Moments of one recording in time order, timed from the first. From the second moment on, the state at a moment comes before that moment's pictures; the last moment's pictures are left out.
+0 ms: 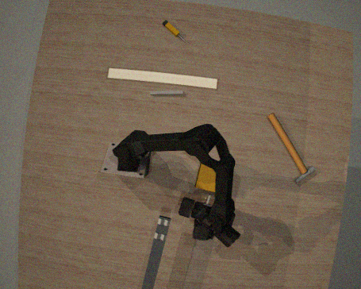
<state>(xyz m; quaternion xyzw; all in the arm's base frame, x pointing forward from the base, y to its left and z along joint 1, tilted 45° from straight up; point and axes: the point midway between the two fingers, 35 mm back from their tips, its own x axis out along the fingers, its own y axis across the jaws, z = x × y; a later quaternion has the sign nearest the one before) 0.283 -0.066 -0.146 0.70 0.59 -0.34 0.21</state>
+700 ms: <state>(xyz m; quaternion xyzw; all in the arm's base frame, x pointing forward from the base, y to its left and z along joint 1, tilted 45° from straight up) 0.285 -0.045 -0.132 0.70 0.59 -0.34 0.20</state>
